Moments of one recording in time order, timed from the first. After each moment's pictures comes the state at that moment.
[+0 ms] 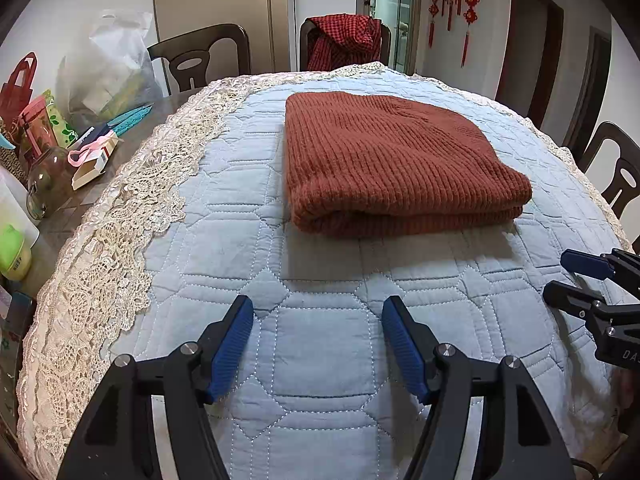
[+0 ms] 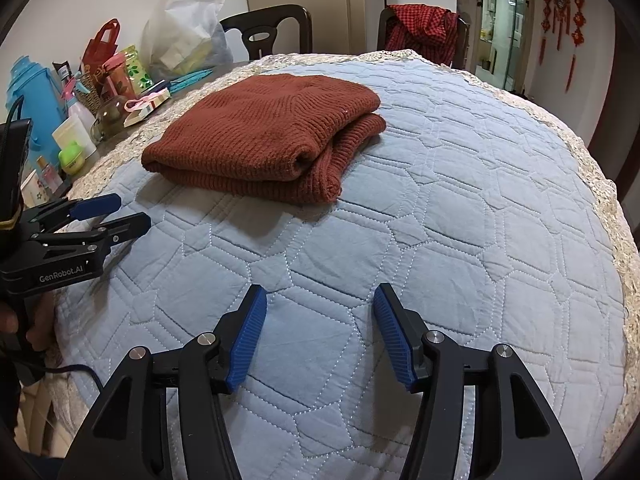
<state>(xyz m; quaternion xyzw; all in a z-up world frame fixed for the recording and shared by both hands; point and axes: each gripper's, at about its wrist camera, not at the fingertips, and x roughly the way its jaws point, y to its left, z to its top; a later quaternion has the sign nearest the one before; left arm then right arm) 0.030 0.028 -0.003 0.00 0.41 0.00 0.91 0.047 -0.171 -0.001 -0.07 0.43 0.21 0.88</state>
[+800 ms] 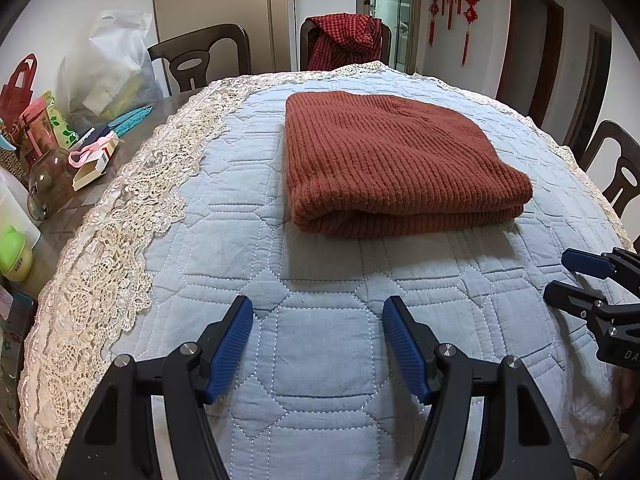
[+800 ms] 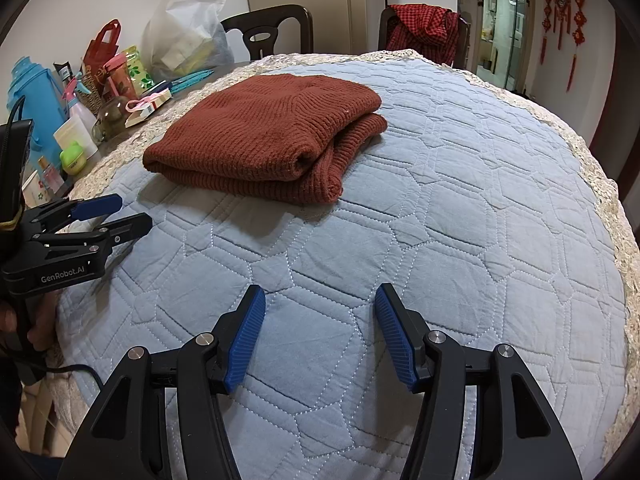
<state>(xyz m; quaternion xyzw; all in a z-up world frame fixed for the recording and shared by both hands) 0.029 0.029 -0.003 0.00 0.41 0.00 0.91 0.047 -0.171 -0.001 -0.06 0.43 0.21 0.88</state>
